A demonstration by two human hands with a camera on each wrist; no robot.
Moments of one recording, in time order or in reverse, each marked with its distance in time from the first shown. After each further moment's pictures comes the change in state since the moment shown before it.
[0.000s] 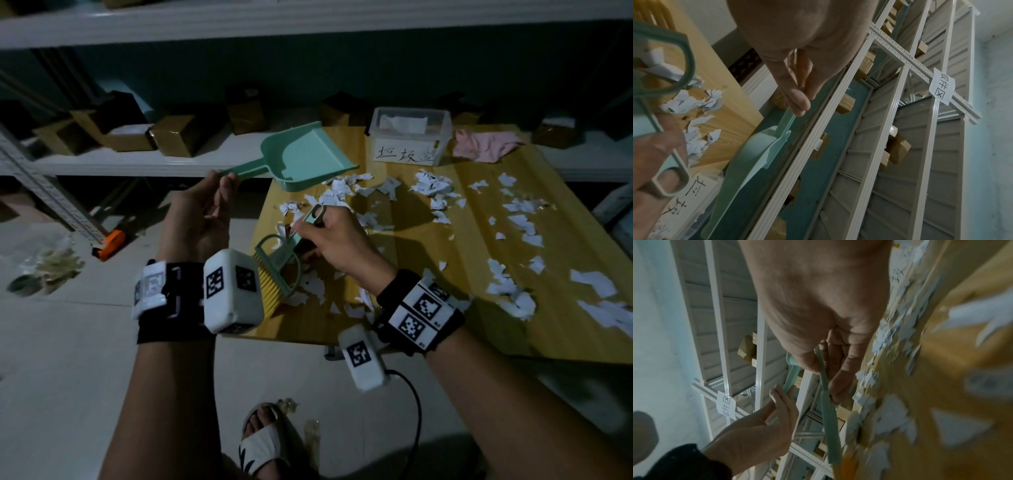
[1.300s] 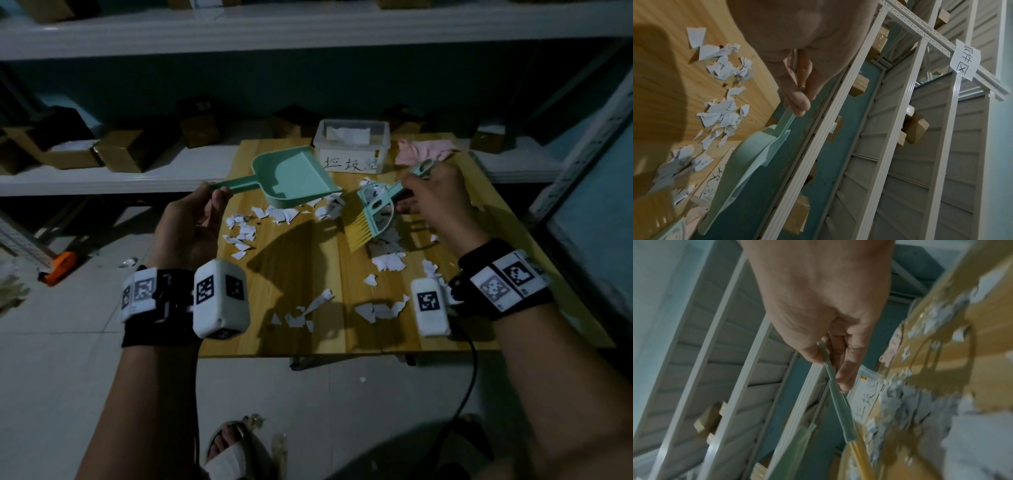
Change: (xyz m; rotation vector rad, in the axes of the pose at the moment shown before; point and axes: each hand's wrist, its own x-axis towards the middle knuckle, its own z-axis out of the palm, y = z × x) left_hand -0.003 -0.056 0.041 0.093 -0.047 -0.084; right_hand -0.028 0.005 -0.199 -0.102 0.570 0.041
